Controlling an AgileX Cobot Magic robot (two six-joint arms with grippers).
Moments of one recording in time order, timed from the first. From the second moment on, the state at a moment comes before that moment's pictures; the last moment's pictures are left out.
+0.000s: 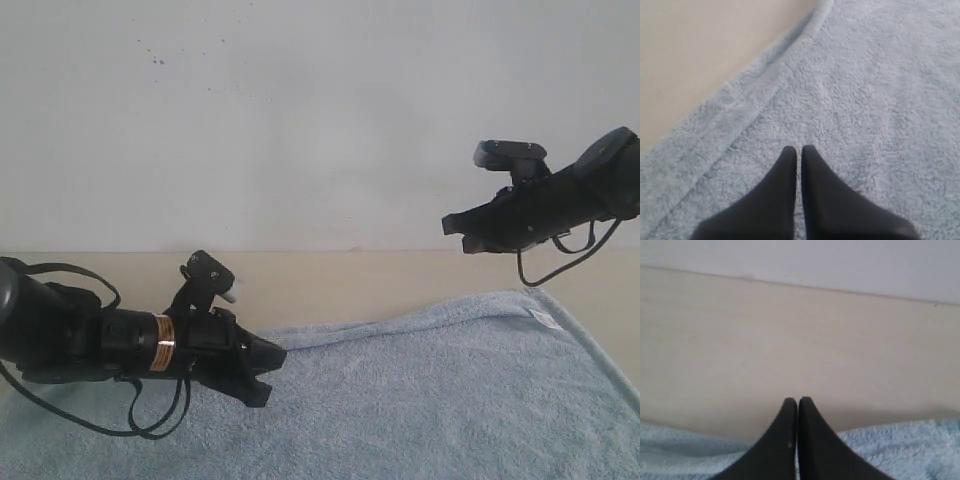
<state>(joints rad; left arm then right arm) -0.31 2.10 -1.05 1.15 -0.60 -0.78 0.08 2.16 -1.64 0.75 0.50 -0.73</state>
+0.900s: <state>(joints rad) -0.24 2.32 -1.44 1.14 -0.33 -0.83 0.08 2.16 -1.63 0.74 1.00 -0.83</state>
